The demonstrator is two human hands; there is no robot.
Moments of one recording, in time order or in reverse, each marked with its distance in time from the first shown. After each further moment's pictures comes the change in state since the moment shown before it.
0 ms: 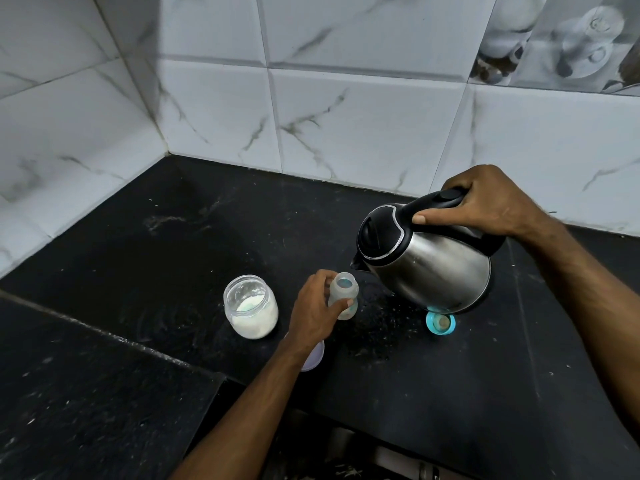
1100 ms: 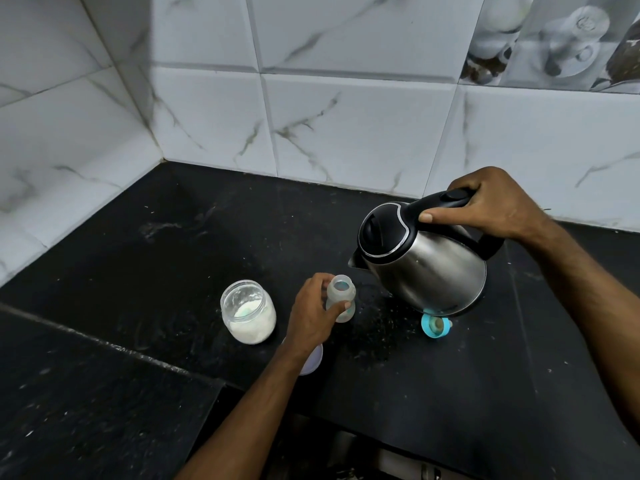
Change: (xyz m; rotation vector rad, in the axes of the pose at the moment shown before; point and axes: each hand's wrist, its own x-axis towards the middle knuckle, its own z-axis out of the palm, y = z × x) left_hand 0.001 -0.001 0.001 -0.020 0.003 -0.007; right_hand -0.011 0.006 -0.006 0.071 0.023 -0.015
